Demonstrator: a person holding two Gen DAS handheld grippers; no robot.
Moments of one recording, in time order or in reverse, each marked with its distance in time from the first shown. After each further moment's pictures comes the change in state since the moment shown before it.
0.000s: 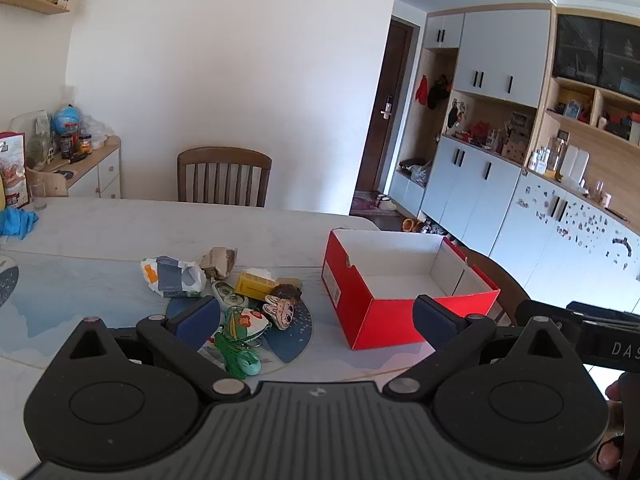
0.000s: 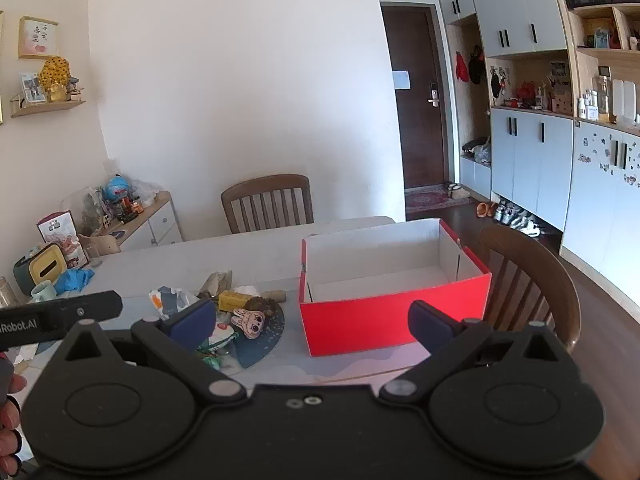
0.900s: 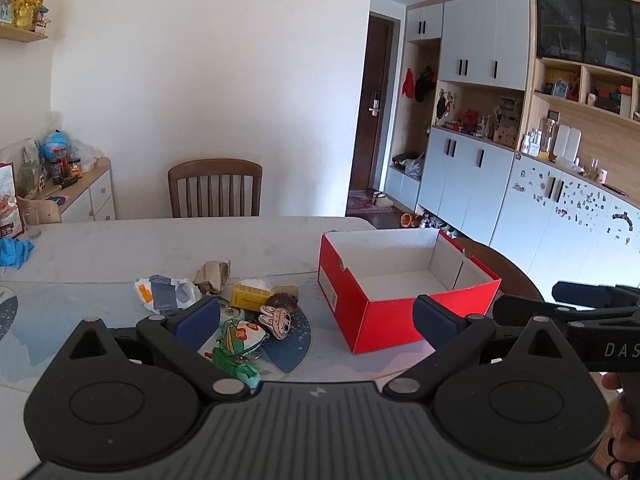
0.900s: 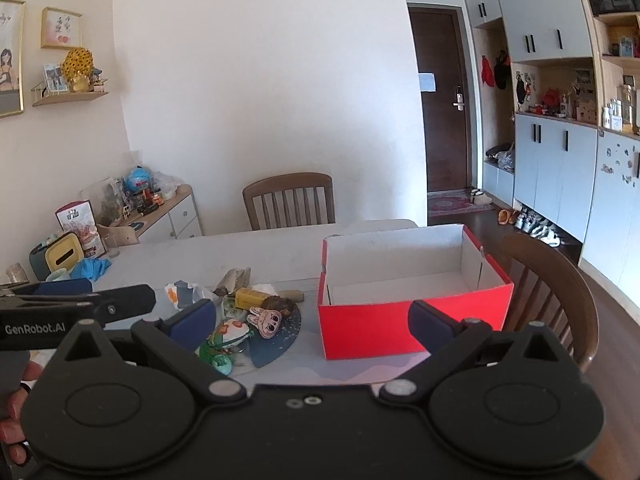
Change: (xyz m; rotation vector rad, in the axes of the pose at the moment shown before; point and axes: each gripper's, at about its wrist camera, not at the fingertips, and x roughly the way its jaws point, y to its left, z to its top) left arm 0.012 -0.013 0.002 0.084 -0.006 0.000; right arm 0.011 0.004 0.002 -0.051 0.005 0.067
